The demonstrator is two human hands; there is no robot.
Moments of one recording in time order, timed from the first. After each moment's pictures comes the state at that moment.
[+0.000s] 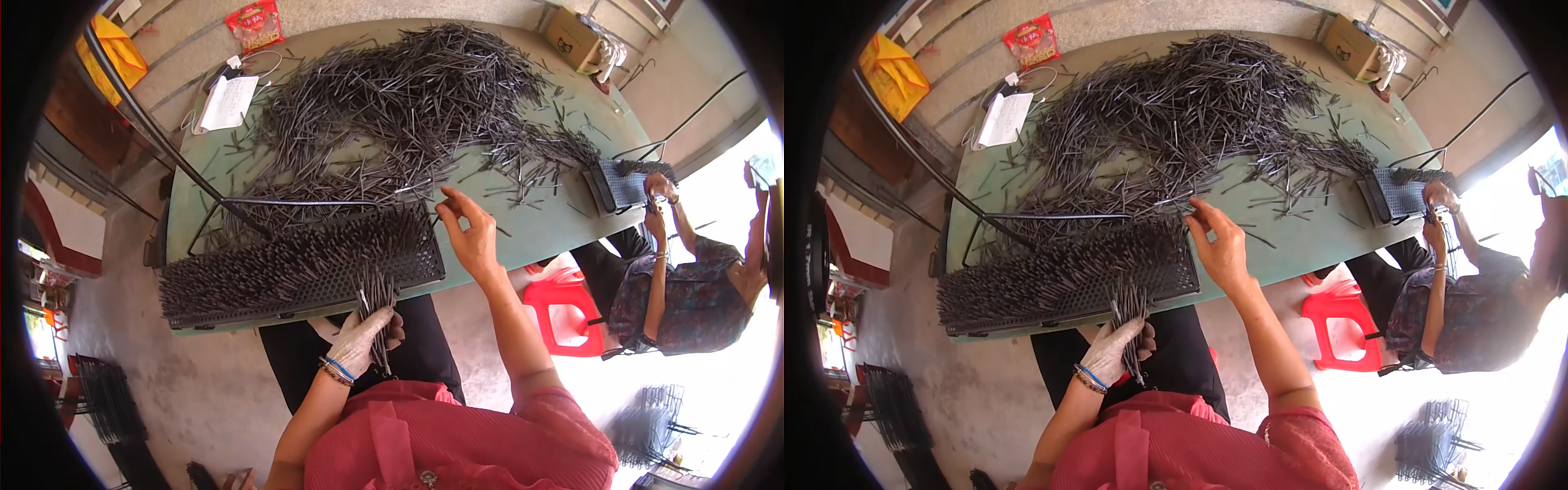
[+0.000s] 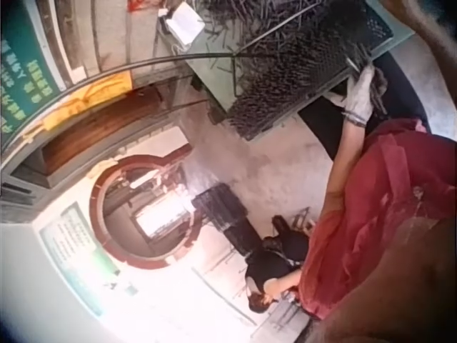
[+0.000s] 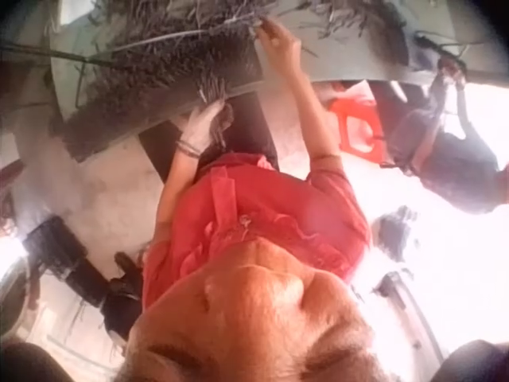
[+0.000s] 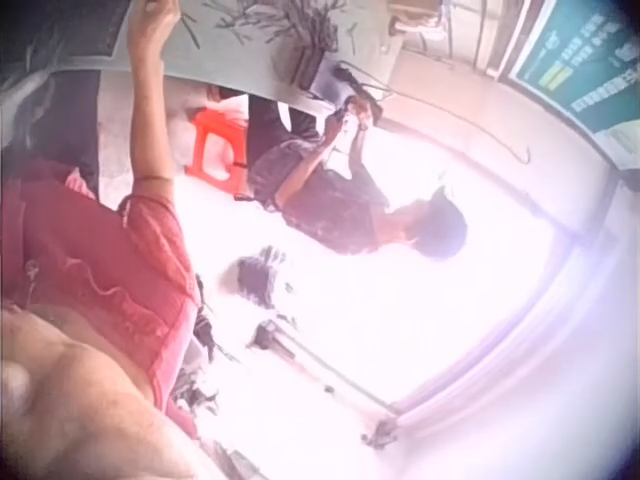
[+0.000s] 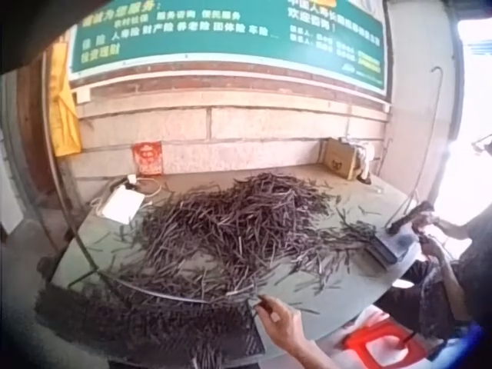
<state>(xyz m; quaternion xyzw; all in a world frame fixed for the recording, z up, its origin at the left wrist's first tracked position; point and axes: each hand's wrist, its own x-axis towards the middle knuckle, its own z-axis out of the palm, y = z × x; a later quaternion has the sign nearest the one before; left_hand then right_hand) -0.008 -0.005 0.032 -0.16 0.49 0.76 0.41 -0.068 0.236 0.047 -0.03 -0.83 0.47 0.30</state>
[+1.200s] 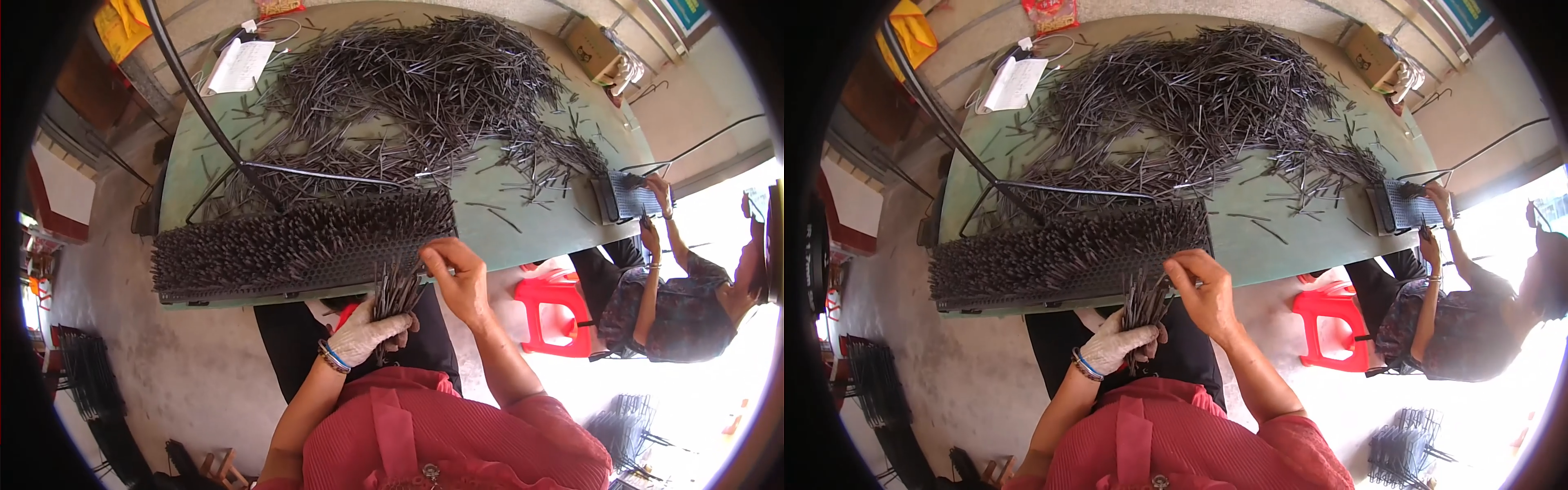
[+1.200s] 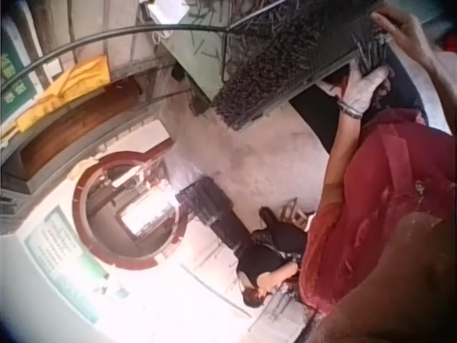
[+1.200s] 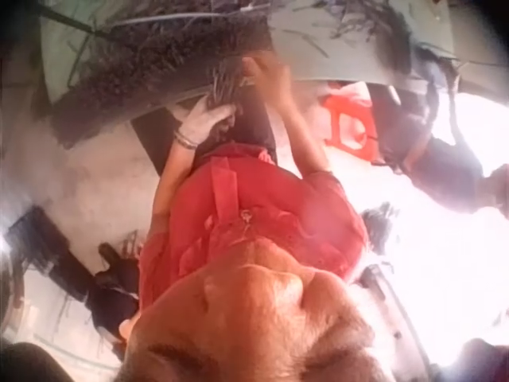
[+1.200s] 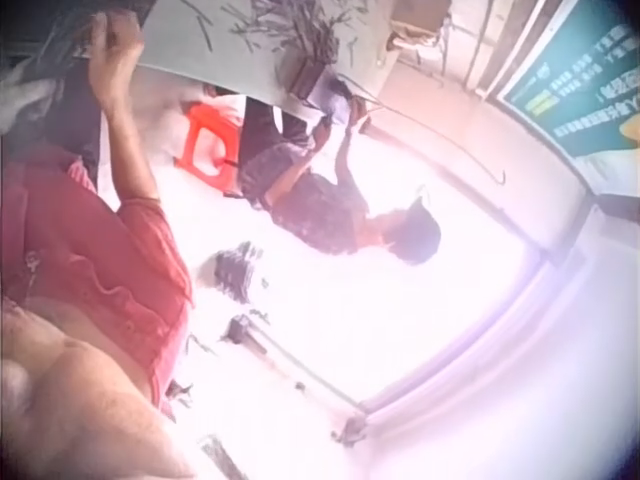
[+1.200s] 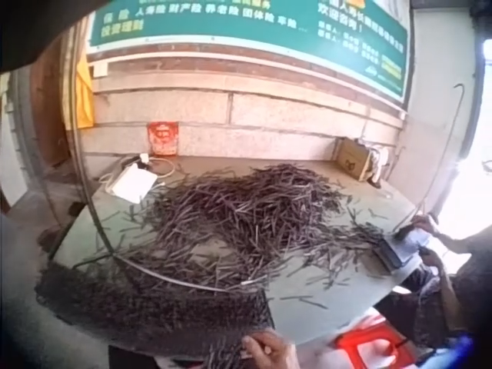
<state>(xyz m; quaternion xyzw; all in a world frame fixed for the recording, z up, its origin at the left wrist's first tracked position) -0.011 -0.030 0.035 0.00 0.49 0.73 0.48 -0.013 0.163 0.052 -0.03 -0.79 0.59 0.15</state>
